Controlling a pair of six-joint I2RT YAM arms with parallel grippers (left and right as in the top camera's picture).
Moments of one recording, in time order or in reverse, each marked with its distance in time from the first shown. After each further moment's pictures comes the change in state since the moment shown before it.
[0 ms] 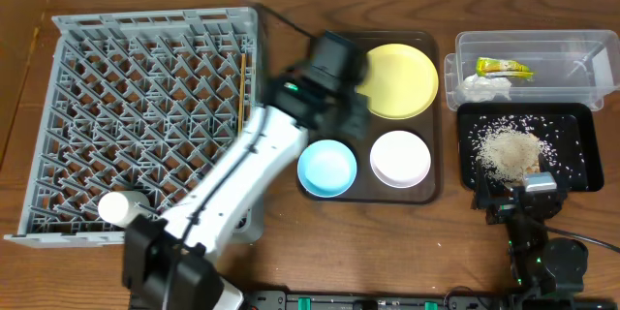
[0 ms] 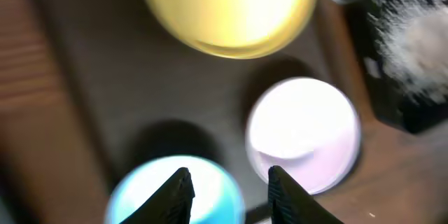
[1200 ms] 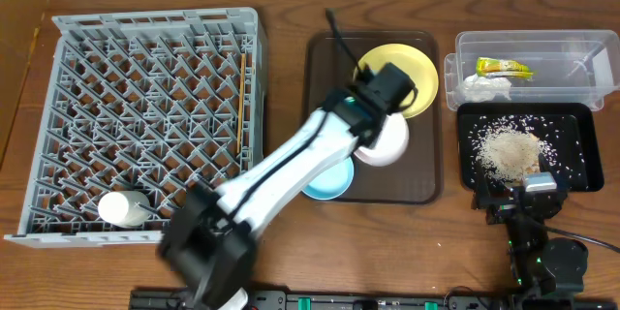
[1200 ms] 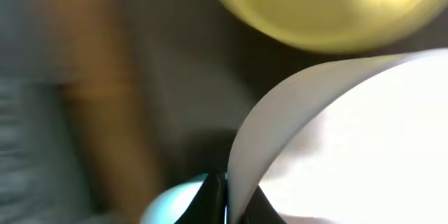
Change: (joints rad) left arm -0.142 0.134 -0.003 -0.013 -0.474 -0.061; right arm 0.000 0.000 0.000 0.000 0.000 0.000
